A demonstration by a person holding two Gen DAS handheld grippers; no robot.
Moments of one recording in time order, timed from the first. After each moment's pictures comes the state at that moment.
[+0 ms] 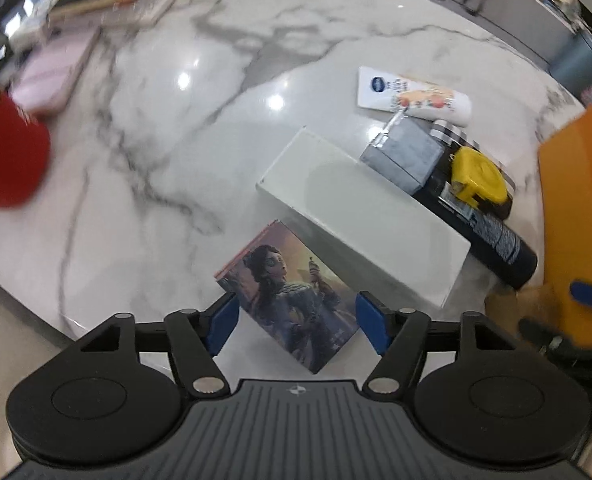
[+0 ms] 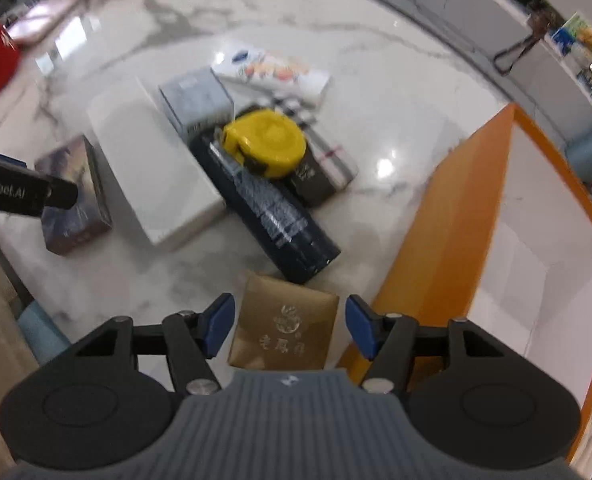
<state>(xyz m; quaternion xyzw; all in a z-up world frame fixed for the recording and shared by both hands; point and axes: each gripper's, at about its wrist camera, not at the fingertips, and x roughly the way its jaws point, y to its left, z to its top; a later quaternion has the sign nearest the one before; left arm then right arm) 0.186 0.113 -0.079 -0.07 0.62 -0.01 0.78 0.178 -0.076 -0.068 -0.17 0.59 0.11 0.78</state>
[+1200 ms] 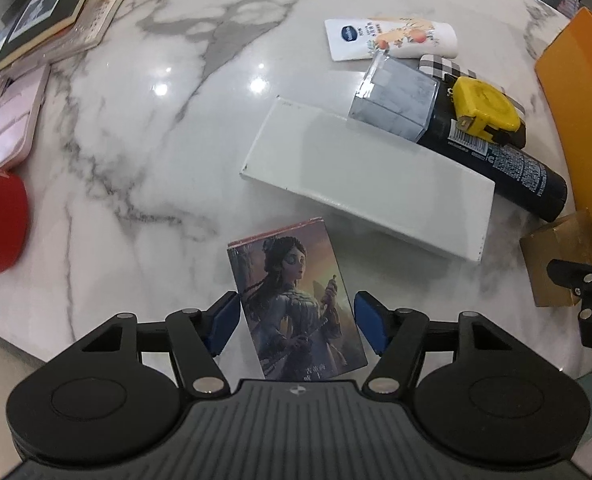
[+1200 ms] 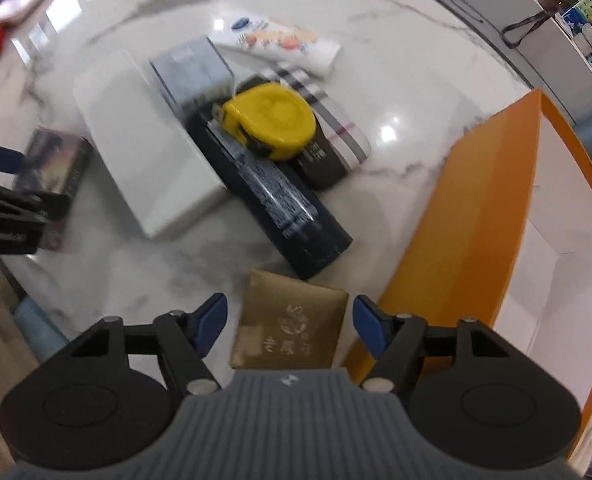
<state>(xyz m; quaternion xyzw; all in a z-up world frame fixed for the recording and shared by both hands) 0.196 0.098 -0.101 0.06 0.64 -0.06 0.76 0.194 -0.061 -0.082 -0.18 0.63 0.10 0.75</state>
